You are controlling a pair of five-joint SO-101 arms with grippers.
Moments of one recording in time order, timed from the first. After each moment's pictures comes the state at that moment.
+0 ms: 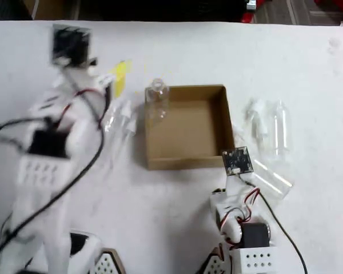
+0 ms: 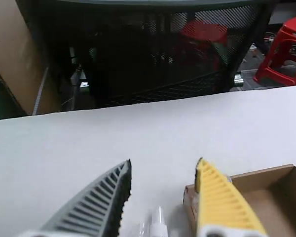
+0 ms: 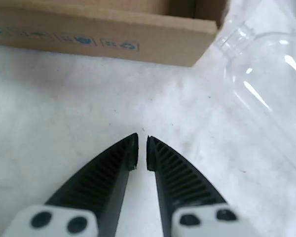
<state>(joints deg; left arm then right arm) 0.4 -39.0 26.3 46.5 0.5 -7.2 -102.8 96.4 72.4 7.9</state>
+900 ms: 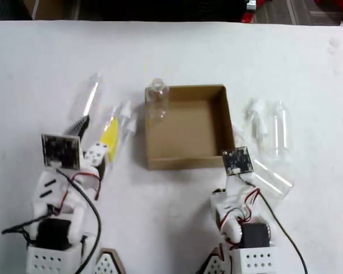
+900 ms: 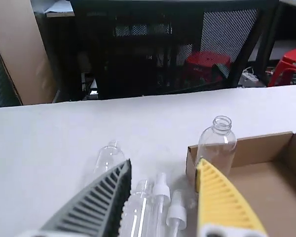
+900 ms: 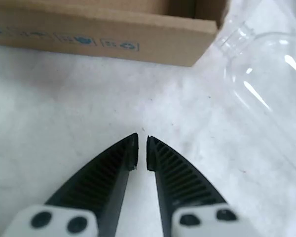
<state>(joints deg) -0.4 -94.5 79.4 38.3 0.5 -7.2 -102.8 96.4 72.4 7.9</state>
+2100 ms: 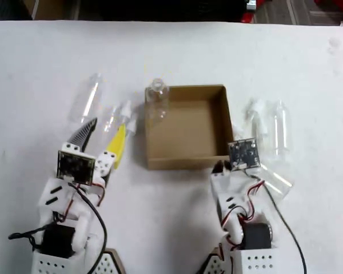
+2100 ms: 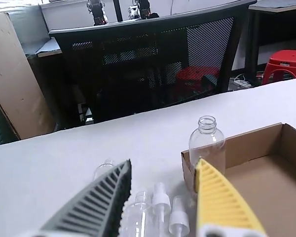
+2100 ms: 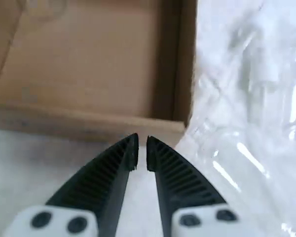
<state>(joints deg) 3.0 -104.2 85.6 38.0 -7.0 -7.0 -103.3 91.6 55.1 7.9</state>
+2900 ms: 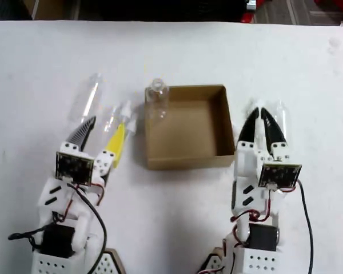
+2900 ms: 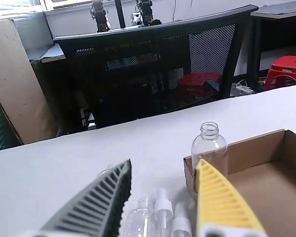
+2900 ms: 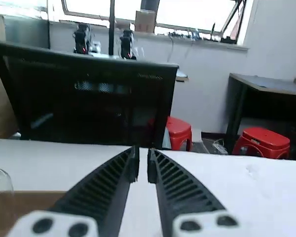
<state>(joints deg) 2.7 -104.2 85.6 36.6 -7.0 1.8 -102.8 90.9 13.0 7.8</state>
